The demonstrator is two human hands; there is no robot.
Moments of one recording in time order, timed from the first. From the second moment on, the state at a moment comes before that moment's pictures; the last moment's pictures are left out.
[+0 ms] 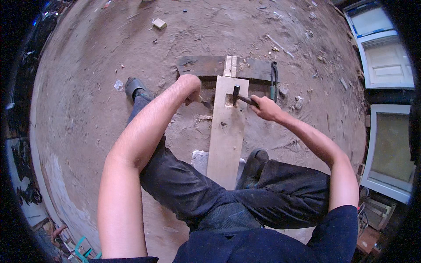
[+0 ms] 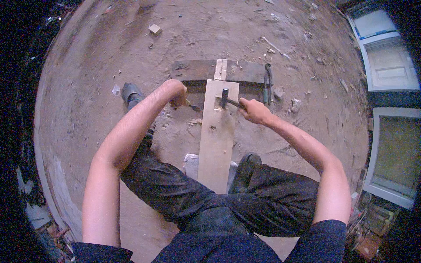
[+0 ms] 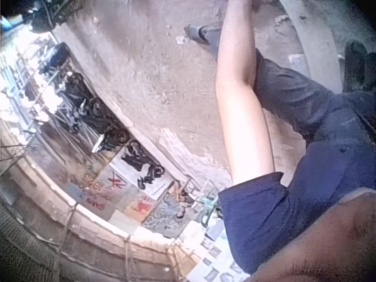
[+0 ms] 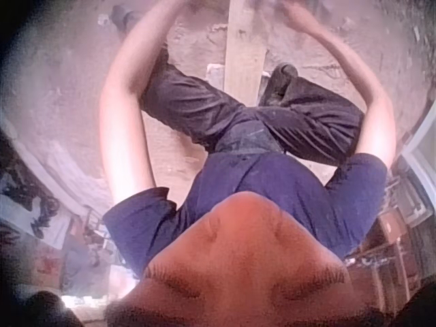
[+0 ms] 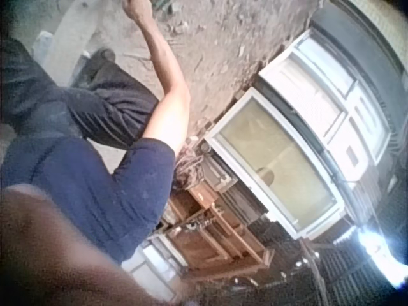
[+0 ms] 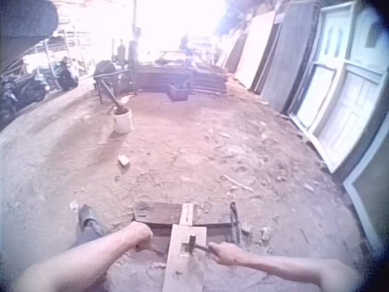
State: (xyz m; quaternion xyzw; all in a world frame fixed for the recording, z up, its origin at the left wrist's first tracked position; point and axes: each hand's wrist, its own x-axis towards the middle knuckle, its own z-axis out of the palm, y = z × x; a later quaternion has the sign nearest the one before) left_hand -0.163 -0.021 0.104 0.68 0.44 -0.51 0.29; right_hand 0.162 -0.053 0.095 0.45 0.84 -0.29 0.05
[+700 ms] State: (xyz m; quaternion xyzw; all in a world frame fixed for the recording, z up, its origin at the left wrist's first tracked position) left_hand -0.162 -0.035 0.121 0.70 0.55 -0.41 0.21; right_hand 0.164 -0.040 0.110 0.41 0.85 -0.31 0.07
